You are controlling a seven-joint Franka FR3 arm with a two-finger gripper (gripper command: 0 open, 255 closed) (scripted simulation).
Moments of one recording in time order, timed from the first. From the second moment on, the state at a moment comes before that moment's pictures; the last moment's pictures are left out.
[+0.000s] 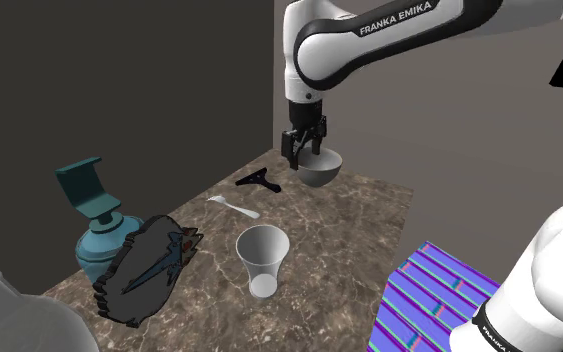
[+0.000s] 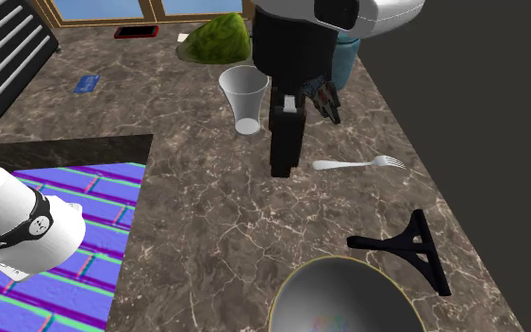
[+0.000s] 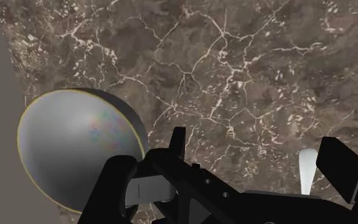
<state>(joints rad) 0.07 -0.11 0.20 -2.07 -0.06 1.91 0.10</state>
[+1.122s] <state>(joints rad) 0.20 0.56 0.26 -1.46 -0.14 1.87 0.19</state>
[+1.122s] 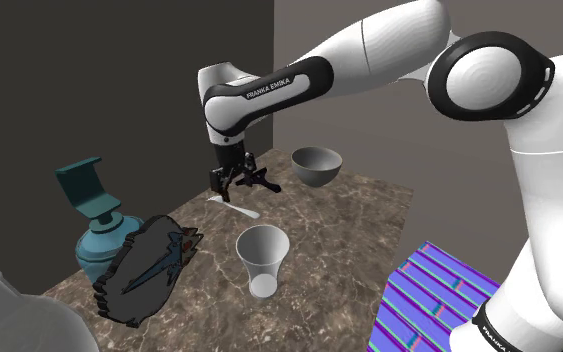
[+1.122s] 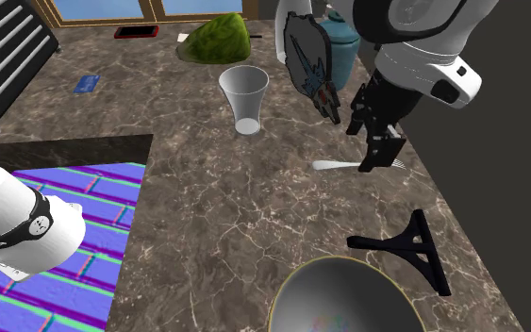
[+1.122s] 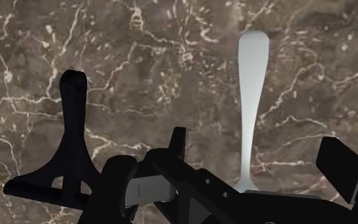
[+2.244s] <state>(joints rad) 0.21 0.62 0.25 -1.48 -0.15 1.96 0.20</state>
